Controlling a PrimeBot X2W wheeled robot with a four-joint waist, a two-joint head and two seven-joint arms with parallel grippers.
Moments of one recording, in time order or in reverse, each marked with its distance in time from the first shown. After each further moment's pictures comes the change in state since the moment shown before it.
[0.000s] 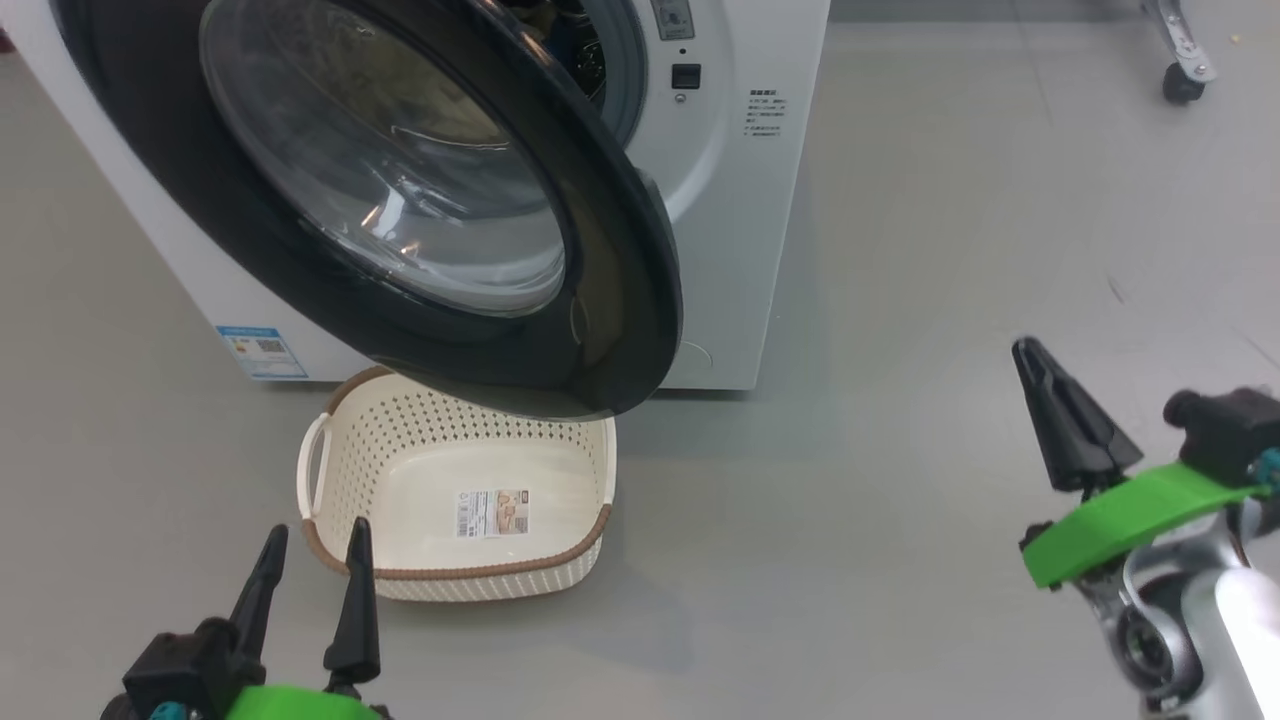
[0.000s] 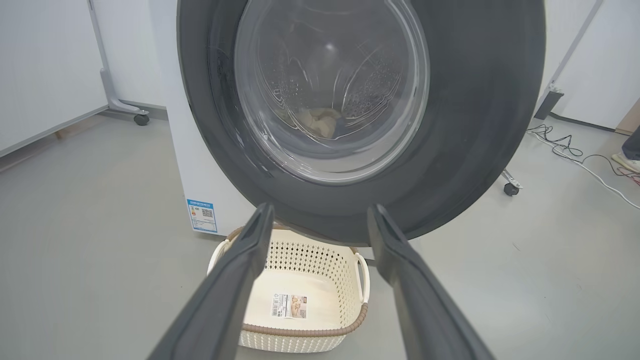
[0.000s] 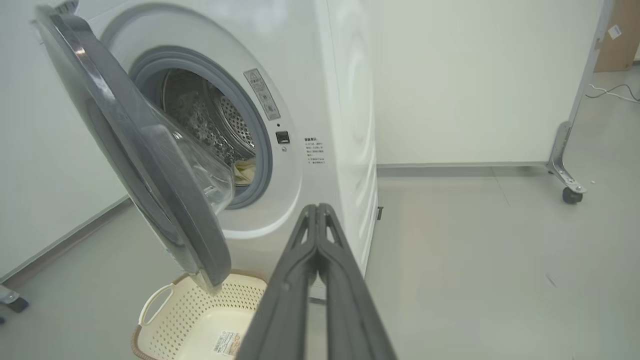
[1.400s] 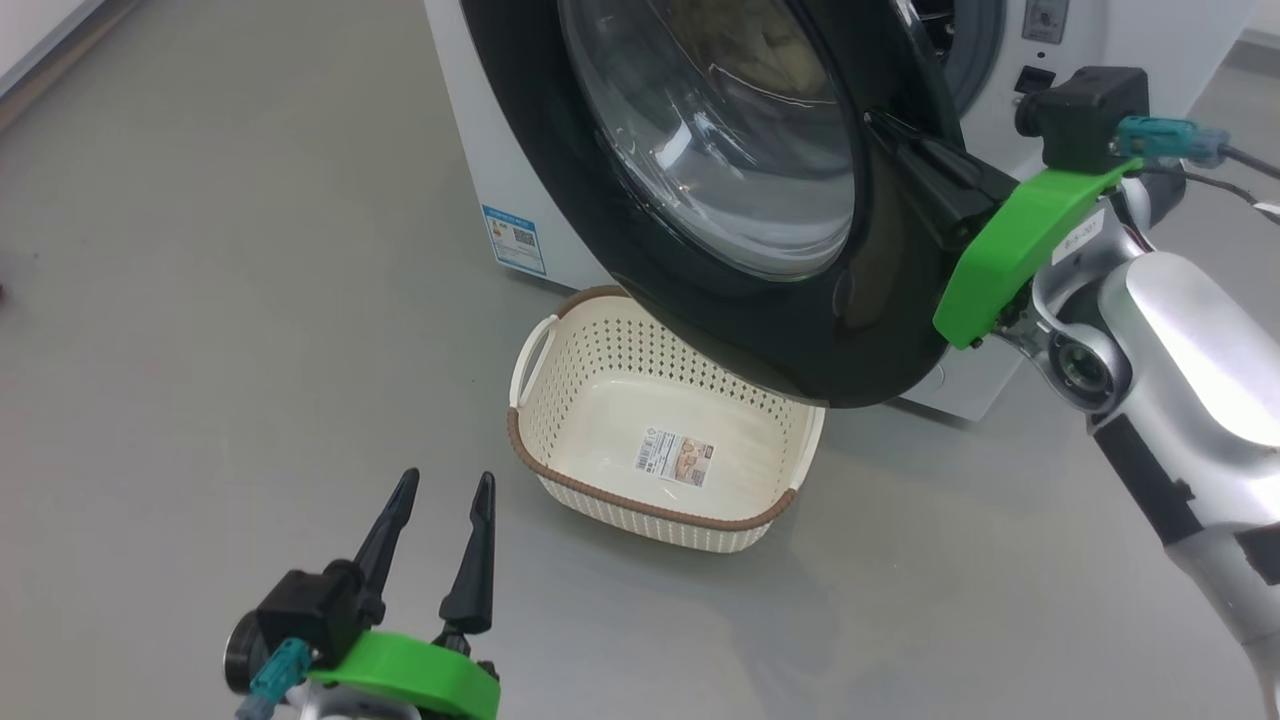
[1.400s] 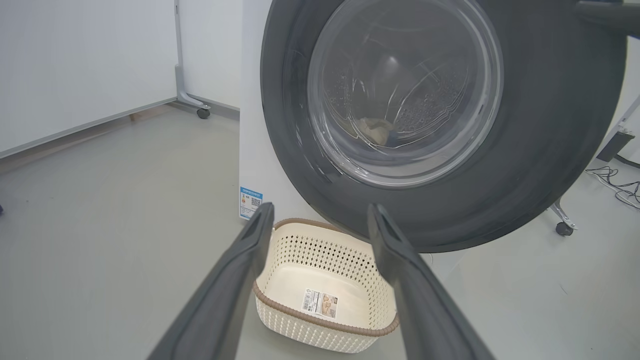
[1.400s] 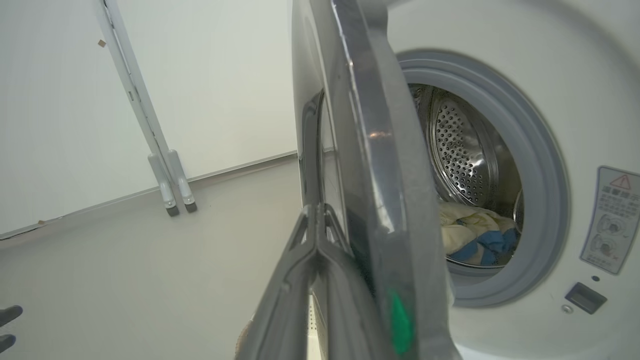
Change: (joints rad) left arm -0.184 -0.074 -0.159 0.182 -0.001 -0.072 -0.084; right arm -0.708 -0.106 0.476 0.418 0.212 0.000 0.040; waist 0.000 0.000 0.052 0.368
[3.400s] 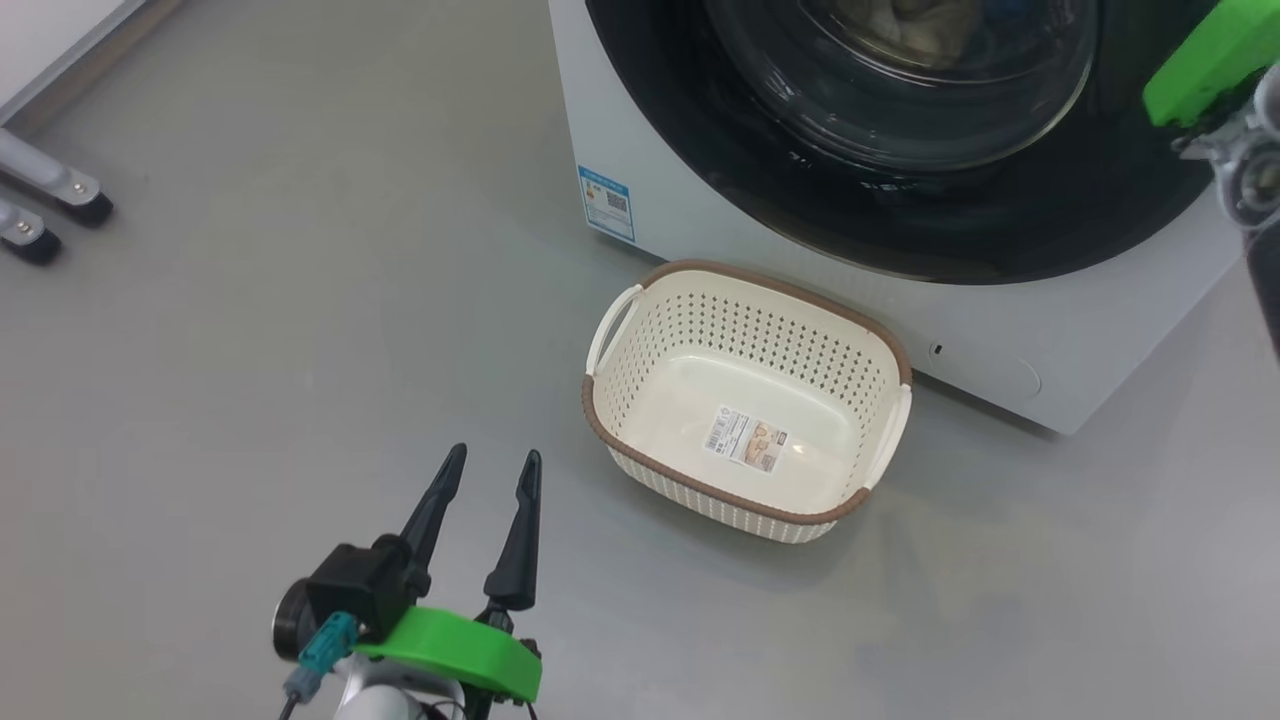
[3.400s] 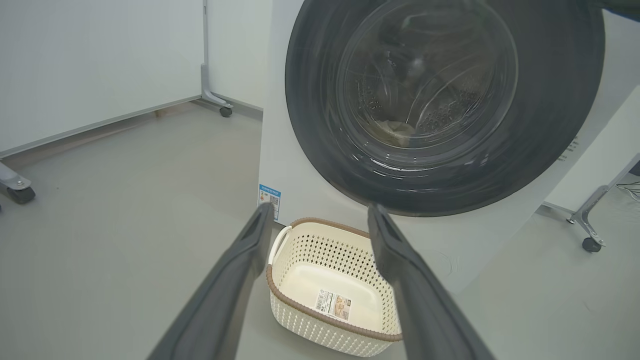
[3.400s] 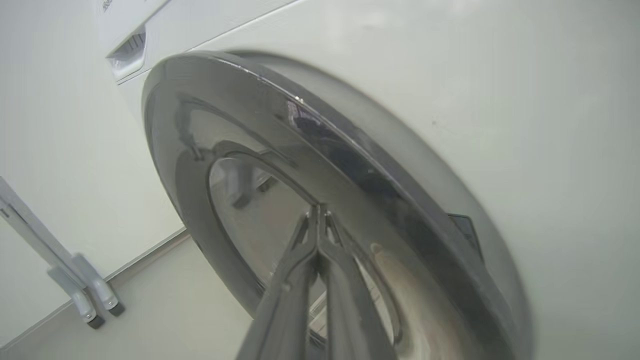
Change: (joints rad) left arm -0.076 -0.046 -0.056 0.077 -0.002 -0.010 -0.039; right arm -0.373 0.011 -0.153 0.640 0.070 0.003 -0.131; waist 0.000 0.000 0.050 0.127
